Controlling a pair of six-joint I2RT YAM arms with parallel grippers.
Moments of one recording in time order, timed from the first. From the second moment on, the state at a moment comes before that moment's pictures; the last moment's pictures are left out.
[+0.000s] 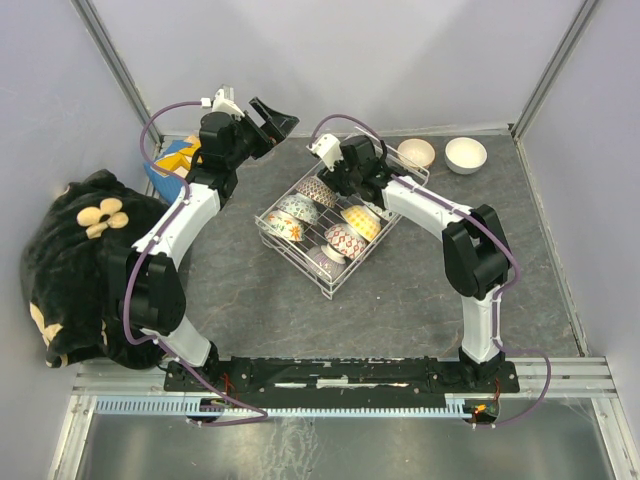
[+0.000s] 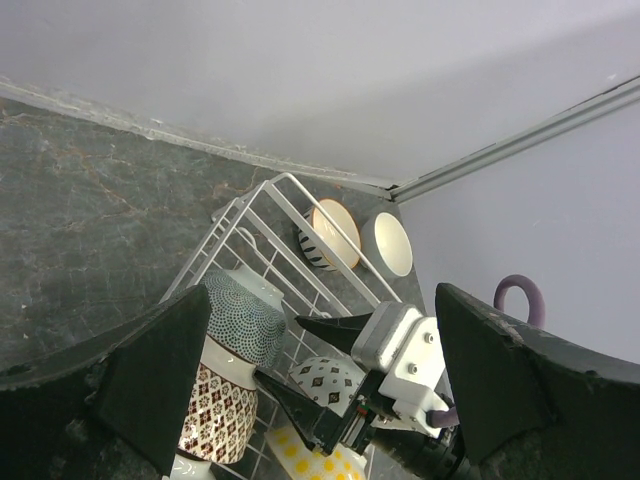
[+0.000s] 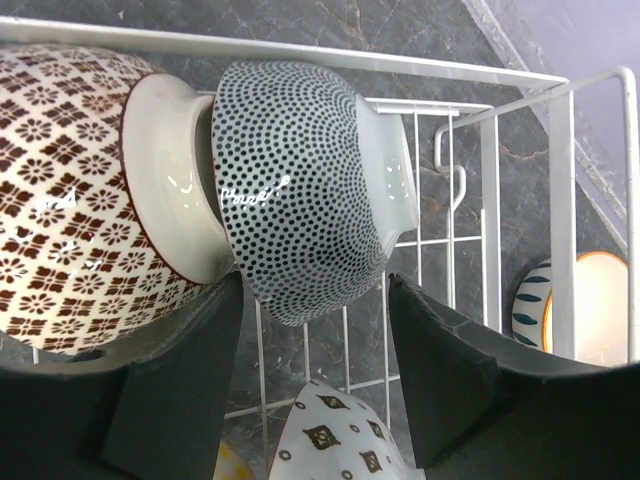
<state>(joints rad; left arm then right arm) -0.23 1.63 1.35 0.15 0.25 -0.79 0.58 2.01 1.61 -0.22 0.09 -0.43</state>
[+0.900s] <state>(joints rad) -0.22 1.63 1.35 0.16 0.25 -0.79 0.58 2.05 1.66 -0.18 0.13 -0.41</state>
